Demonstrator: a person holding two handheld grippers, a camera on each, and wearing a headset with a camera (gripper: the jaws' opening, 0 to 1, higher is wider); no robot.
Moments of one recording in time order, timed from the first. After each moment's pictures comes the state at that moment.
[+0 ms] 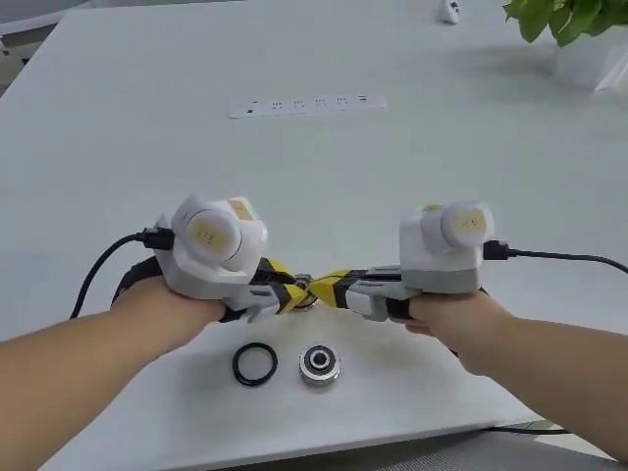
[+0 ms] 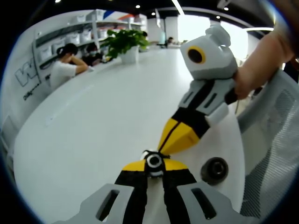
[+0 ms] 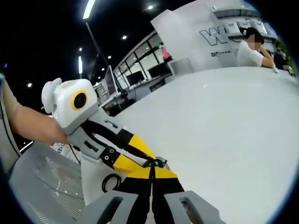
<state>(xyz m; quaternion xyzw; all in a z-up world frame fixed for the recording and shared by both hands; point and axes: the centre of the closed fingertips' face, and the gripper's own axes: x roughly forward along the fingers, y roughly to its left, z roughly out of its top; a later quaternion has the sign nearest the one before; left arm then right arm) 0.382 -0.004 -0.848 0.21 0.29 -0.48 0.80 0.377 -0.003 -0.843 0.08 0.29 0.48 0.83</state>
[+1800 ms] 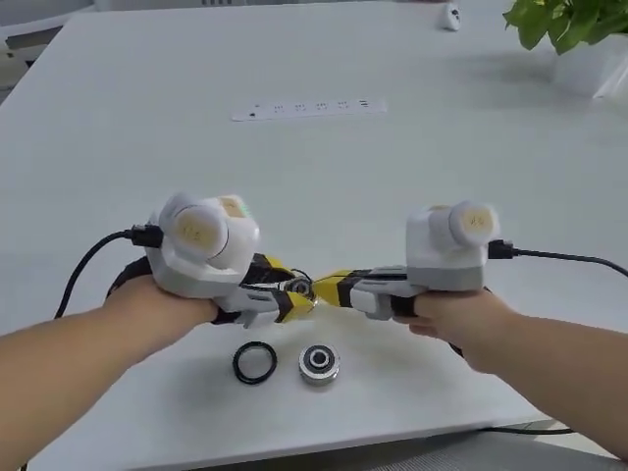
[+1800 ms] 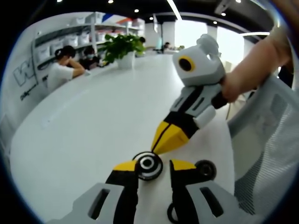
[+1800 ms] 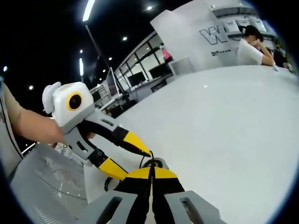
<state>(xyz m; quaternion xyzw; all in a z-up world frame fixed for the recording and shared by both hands) 0.371 -0.004 -0.836 0.18 0.28 -0.51 0.80 0.376 -0.007 -0.838 0.09 0.29 0.48 0.82</state>
